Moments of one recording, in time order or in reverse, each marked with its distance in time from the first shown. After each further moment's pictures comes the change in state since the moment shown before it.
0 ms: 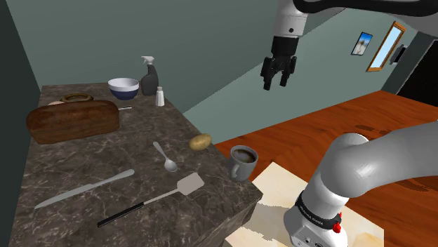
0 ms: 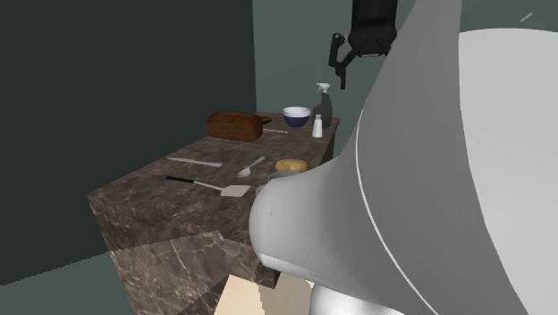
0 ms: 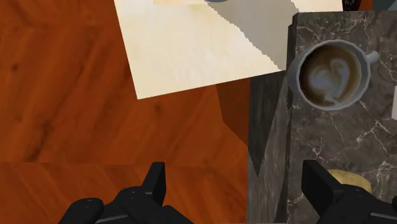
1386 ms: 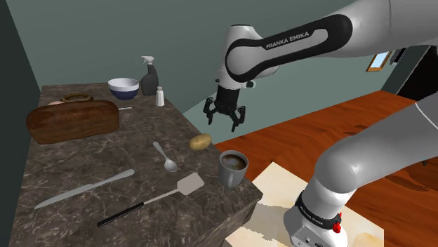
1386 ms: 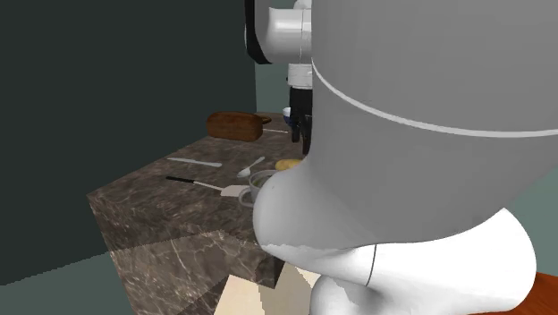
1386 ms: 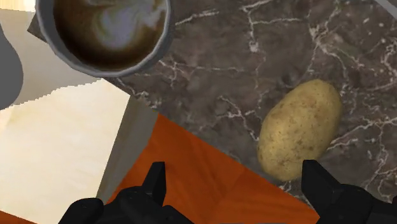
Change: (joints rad) arm -0.178 0.296 0.417 -0.225 0.306 0.602 1.084
